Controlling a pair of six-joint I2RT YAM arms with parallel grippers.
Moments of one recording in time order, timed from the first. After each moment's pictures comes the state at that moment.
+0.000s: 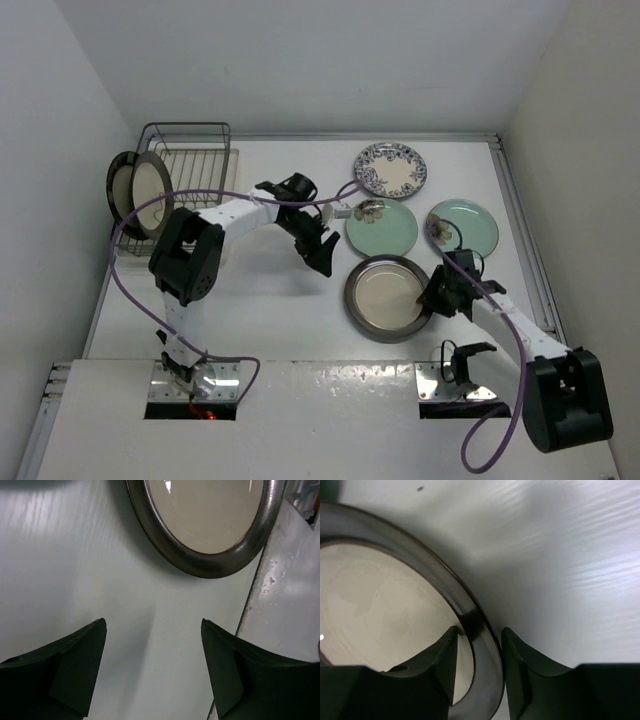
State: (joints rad) left arm -0.55 1.94 1.44 -0.73 0.76 0.38; right arm 0.14 1.03 0.33 -0.42 0.02 0.67
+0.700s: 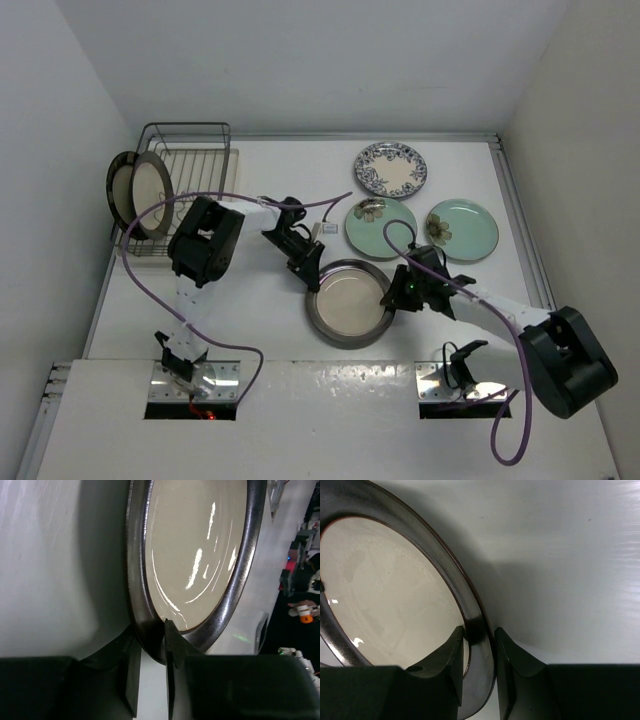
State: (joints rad) left arm -0.49 2.15 1.36 -0.75 0.95 0.37; right arm 0.46 1.19 0.34 -0.15 -0.12 0.70
